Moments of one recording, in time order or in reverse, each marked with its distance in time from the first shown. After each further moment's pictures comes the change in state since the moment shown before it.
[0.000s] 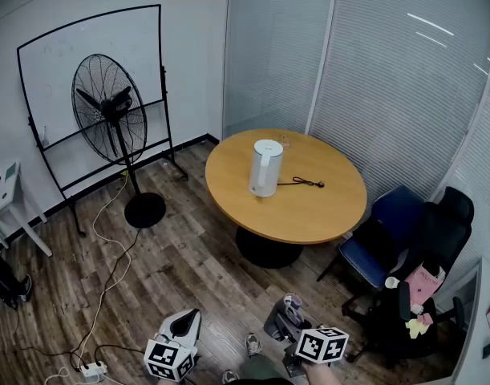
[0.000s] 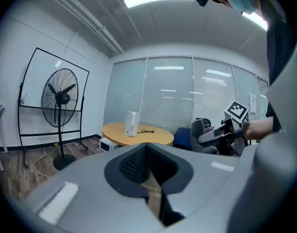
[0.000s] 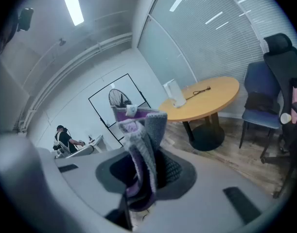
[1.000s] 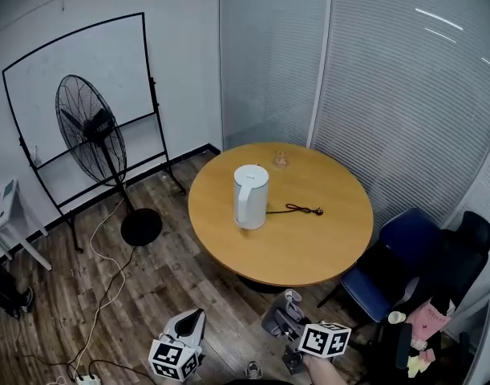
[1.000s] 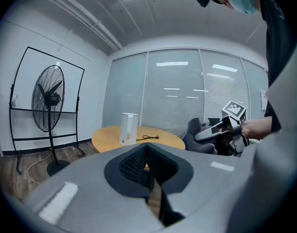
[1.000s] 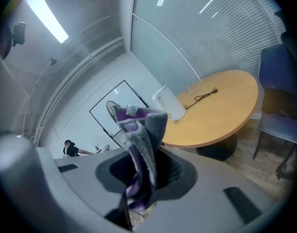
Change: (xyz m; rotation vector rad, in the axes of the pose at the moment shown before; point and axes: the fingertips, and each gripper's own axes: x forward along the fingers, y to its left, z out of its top) left arm 0.214 -0.004 0.051 0.018 0.009 0.053; right arm 0.099 -0.132 0.156 0.089 -0.003 0.140
